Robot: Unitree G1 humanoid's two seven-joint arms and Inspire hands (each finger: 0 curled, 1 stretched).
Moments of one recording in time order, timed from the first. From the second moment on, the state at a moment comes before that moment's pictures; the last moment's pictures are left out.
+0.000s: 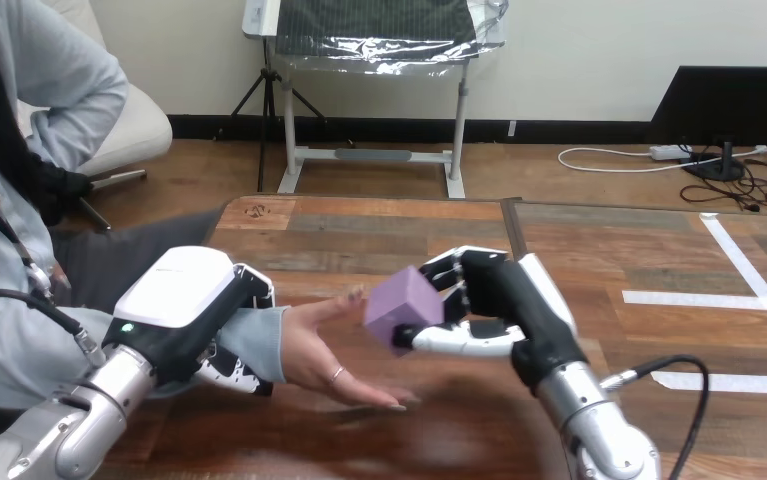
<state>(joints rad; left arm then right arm) -0.45 0.63 -0.44 0.90 0.75 -0.66 0.40 -0.42 -0.11 0.04 1.01 -0.13 -0.69 0.13</state>
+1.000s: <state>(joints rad) -0.42 0.63 -0.41 0.80 0.75 -0.62 0.35 -0.38 -0.06 0.09 1.01 -0.15 -0.71 0.13</state>
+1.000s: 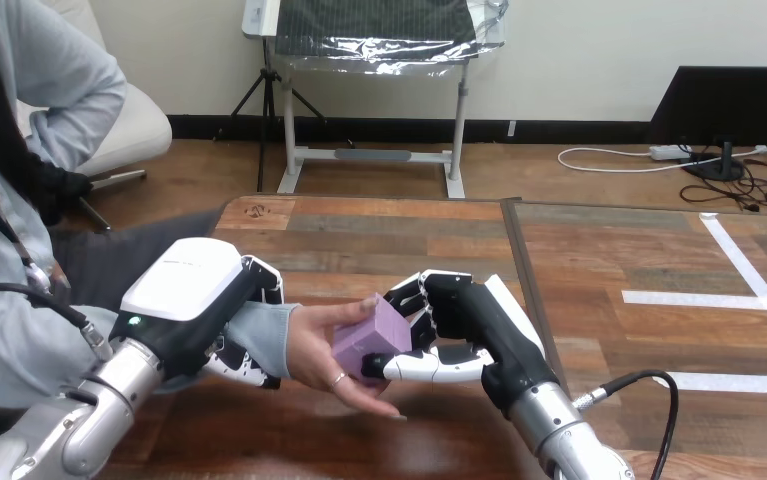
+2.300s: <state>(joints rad) -0.39 0.62 -0.38 0.78 0.75 -0.62 0.36 -0.35 -0.05 0.12 1.00 -0.17 -0.71 0.12</state>
